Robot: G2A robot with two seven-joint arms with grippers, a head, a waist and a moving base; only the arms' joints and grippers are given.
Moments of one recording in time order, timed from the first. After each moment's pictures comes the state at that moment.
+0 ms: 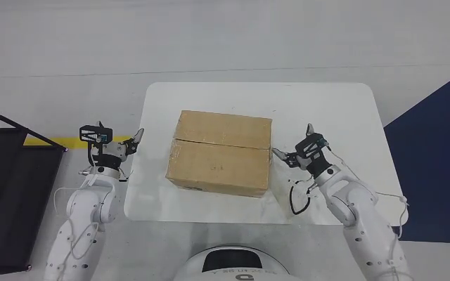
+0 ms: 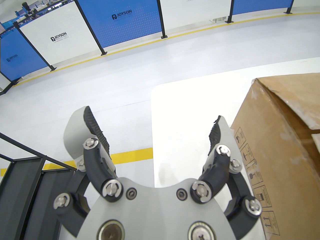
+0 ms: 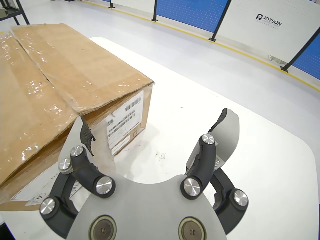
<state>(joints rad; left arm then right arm) 1.73 -1.15 -1.60 -1.80 1.33 0.00 0.00 -1.71 -1.14 1.49 -1.86 -1.35 -0.36 0.06</state>
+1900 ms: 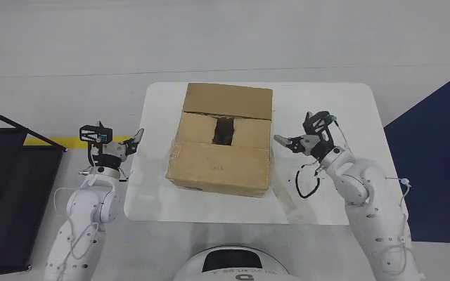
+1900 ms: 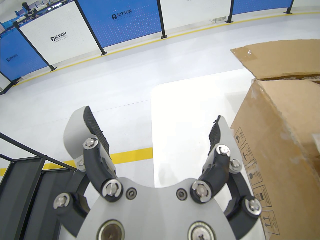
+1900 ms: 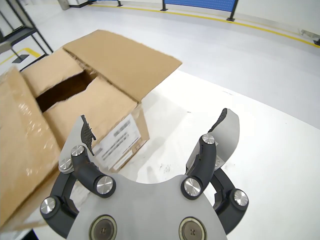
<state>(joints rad) 1.73 -1.15 -1.60 -1.80 1.33 0.00 0.00 -1.59 -1.13 1.55 -1.80 -1.12 -0.55 0.28</state>
